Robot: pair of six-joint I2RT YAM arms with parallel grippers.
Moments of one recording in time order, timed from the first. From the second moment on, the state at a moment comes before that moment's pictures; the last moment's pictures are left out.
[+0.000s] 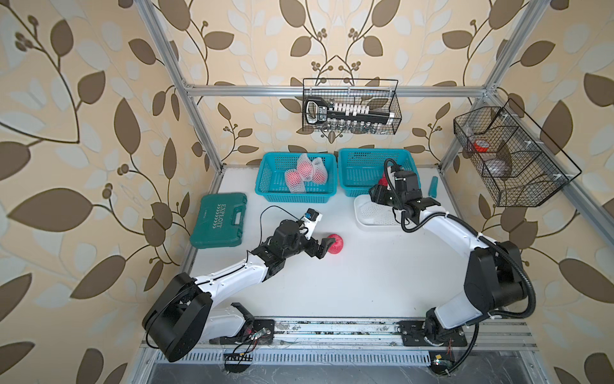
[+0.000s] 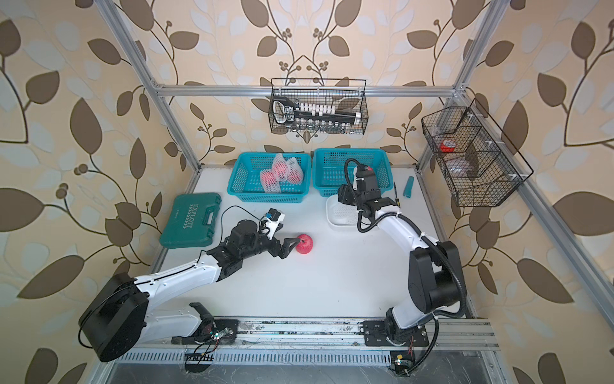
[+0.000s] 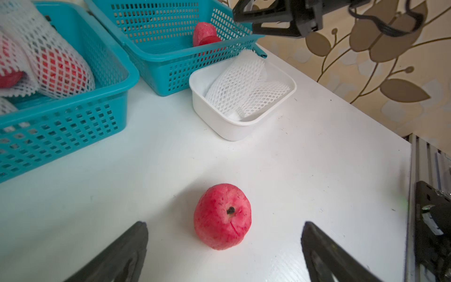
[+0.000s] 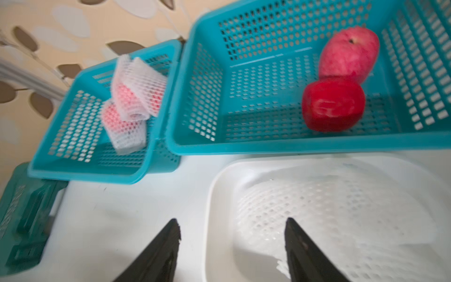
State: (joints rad) left arm -0.61 1.20 0.57 0.21 0.23 -0.16; right arm 0.26 1.53 1.10 -0.16 -0.06 0.41
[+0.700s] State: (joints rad) left arm -0.61 1.06 0.67 -0.53 0.21 -0.42; right arm 0.70 1.60 0.86 0.03 -0.19 0.13
